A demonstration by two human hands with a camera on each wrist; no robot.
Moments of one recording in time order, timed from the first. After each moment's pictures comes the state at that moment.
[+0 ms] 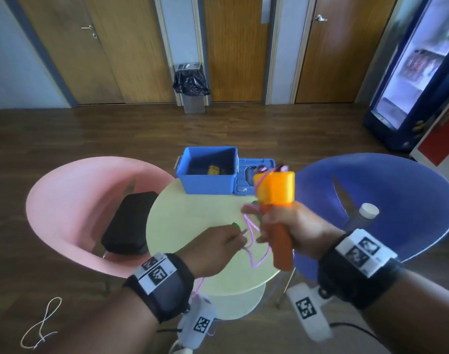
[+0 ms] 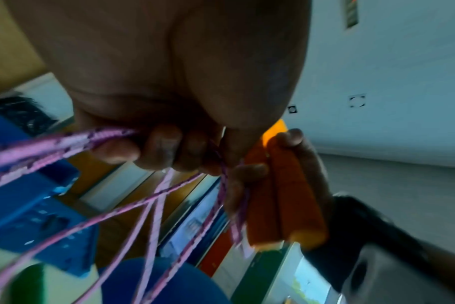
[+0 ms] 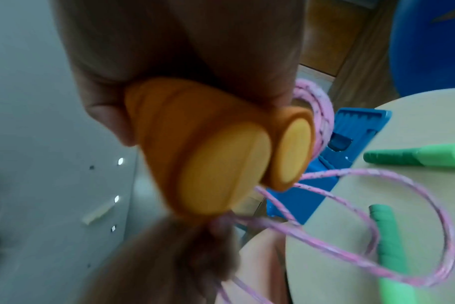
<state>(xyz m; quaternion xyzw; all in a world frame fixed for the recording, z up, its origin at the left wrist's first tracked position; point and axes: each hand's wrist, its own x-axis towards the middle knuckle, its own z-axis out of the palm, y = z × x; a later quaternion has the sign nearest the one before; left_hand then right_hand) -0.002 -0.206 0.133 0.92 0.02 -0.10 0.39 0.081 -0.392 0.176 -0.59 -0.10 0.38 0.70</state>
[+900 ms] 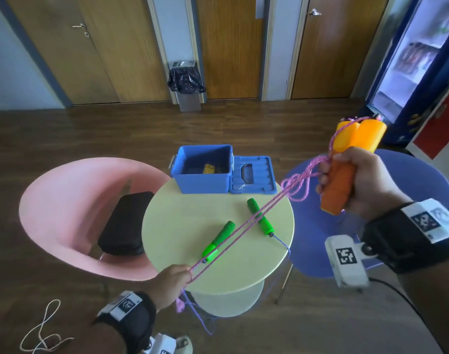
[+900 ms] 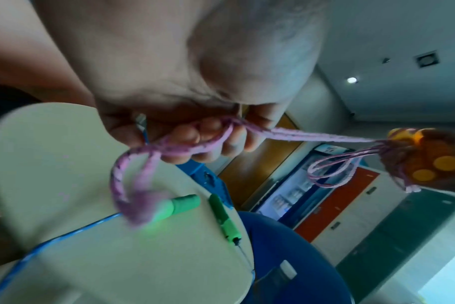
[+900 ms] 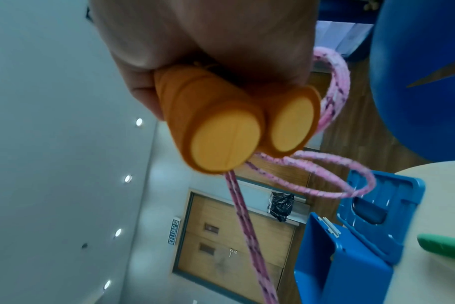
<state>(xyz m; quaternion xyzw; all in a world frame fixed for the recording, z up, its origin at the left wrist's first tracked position) -0.052 -0.145 0.032 0.79 0.25 -0.14 0.55 0.149 -0.465 0.217 -0.55 0.01 0.18 0.82</state>
